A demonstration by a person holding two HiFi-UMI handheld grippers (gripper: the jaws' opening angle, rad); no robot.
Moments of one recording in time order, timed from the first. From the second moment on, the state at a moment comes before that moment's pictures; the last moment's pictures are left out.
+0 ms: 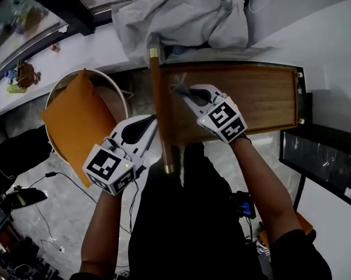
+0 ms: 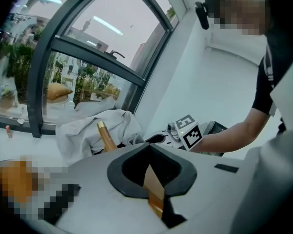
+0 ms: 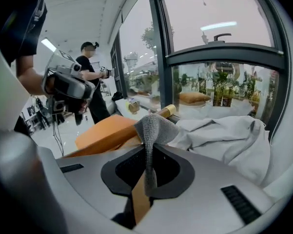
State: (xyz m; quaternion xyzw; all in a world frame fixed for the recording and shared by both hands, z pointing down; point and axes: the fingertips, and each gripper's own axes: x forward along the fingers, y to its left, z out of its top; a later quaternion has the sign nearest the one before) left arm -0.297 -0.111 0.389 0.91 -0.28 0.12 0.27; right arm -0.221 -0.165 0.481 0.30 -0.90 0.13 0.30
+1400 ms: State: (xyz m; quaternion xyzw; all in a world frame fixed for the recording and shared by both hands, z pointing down) left arm -0.278 -0.139 0.419 0.88 -0.32 0.12 0.34; right arm -0.253 -0.160 0.604 0.11 -0.87 0.07 0.48
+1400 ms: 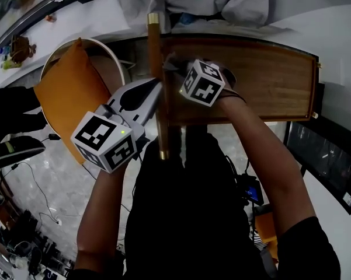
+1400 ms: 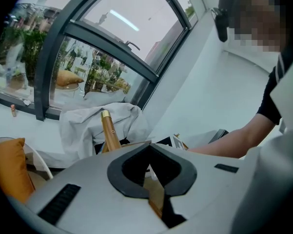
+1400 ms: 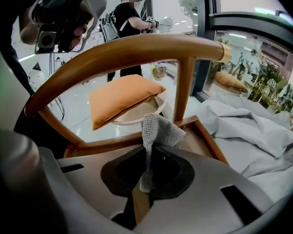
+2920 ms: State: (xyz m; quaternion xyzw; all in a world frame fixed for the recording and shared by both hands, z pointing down) left arm -0.257 -0.136 0.399 0.87 -0.33 0.11 0.34; right arm -0.204 -0.143 0.565 0.13 -0.88 0.08 0.45
